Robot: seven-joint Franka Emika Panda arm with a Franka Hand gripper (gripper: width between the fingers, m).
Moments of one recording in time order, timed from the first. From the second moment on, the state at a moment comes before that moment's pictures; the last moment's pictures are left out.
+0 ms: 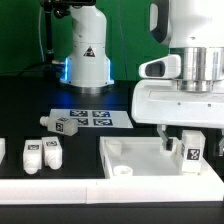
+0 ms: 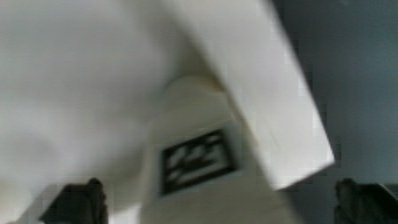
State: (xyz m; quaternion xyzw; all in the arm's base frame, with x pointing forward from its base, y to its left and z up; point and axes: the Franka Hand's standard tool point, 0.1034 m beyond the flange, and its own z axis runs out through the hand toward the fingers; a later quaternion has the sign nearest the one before) arm 0.645 0.106 0.066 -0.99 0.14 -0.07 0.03
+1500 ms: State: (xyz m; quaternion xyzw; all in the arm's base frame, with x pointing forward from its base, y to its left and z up) arm 0.640 0.097 0.060 -0.69 0.72 0.01 0.06
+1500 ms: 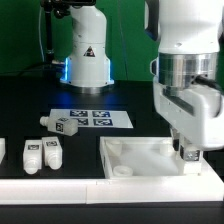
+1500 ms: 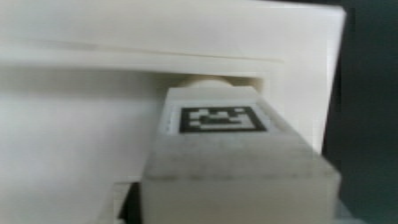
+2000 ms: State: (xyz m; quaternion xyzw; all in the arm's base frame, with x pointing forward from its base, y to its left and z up) arm 0.639 0.098 0.059 -0.68 0.73 0.01 0.06
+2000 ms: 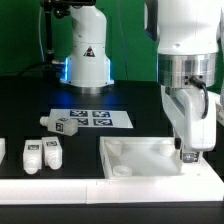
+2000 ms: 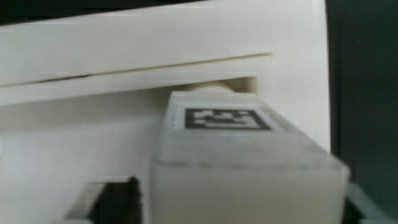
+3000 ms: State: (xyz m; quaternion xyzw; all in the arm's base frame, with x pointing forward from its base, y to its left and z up) arm 0.640 0.111 0.063 -0.98 0.18 -0.04 0.05
